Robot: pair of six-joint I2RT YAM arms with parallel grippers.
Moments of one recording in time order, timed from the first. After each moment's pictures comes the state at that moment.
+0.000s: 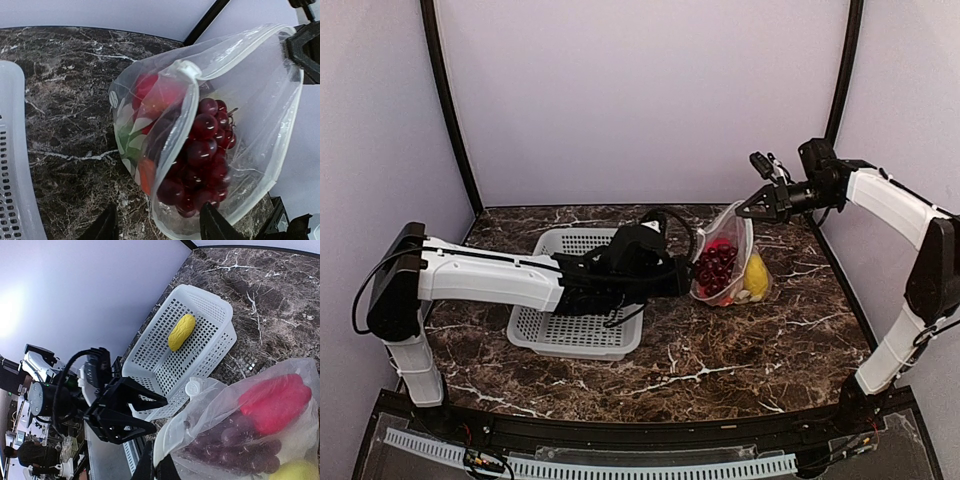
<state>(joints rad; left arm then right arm) -1.13 1.83 1.33 0.03 -0.36 -0.75 0.18 1.62 1.47 -0.80 -1.15 0.04</state>
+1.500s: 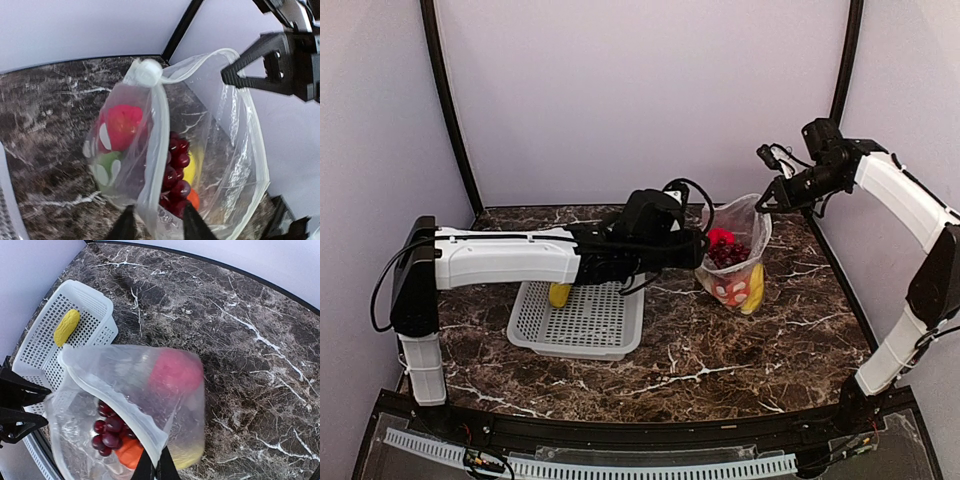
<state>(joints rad) -1.09 1.94 1.60 -0.07 -0.27 -0.60 0.21 1.60 1.63 -0.99 -0.50 -0.16</state>
